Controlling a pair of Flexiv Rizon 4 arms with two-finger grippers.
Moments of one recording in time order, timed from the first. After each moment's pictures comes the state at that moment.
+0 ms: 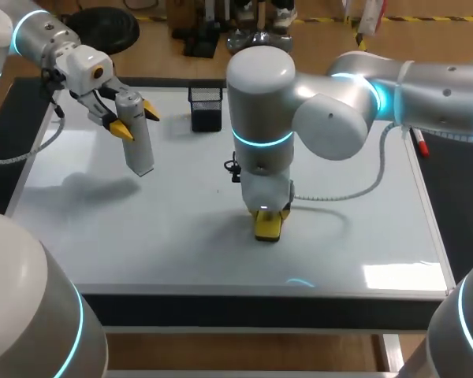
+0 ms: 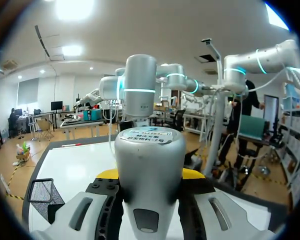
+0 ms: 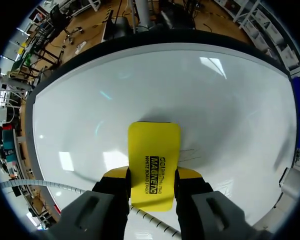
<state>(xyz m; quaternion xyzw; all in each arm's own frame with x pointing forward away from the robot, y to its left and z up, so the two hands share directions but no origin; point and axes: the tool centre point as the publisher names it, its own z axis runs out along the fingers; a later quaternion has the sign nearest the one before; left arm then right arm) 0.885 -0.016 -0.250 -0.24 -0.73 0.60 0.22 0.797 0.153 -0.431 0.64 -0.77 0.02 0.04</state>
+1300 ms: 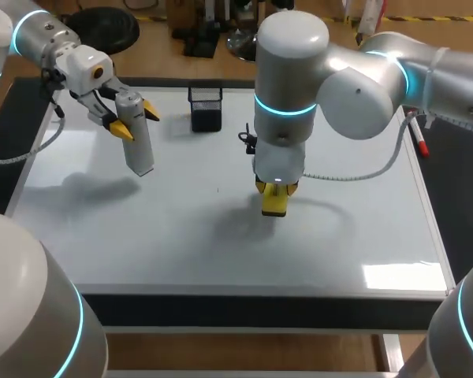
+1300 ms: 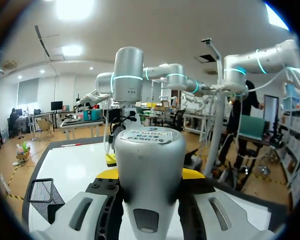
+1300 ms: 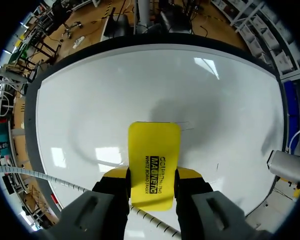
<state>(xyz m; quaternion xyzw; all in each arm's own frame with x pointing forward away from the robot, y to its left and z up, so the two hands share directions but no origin) 0.885 -0.016 -0.250 -0.24 -0.73 0.60 0.22 0.832 0.143 -0.391 0.65 -0.76 0.00 0.00</state>
